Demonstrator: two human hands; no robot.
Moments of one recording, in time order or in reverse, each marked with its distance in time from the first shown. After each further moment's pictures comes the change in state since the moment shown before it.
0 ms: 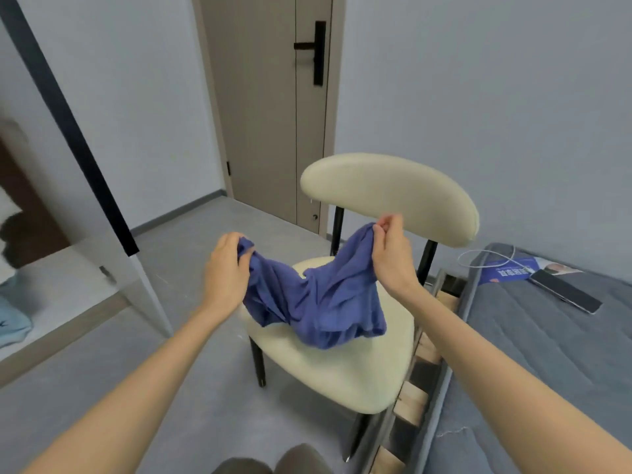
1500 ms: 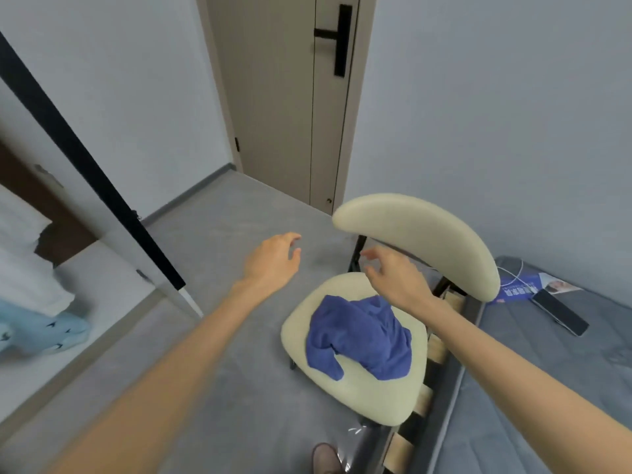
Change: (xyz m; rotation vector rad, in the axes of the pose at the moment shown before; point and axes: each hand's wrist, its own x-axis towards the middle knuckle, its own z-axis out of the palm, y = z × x) left_hand 0.224 0.094 -0.118 0.258 -0.605 -0.057; right_hand 0.144 -0.176 0.026 -0.593 -0.482 0.153
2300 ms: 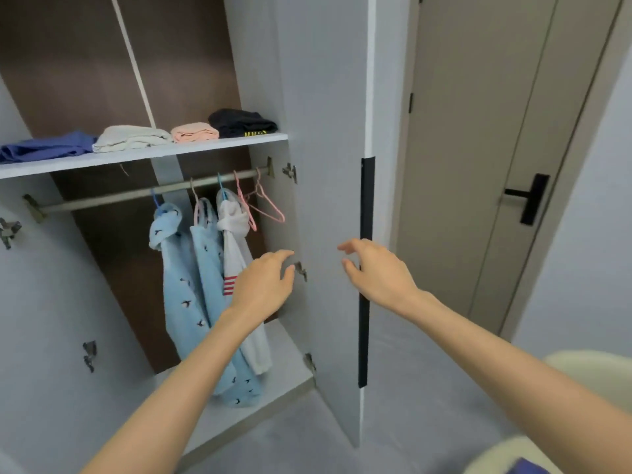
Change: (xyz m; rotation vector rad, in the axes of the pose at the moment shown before) left_hand -0.199 -0.225 -0.377 0.207 0.563 -0.245; right_hand -0.023 -0.500 -0.001 0.064 0.166 -0.728
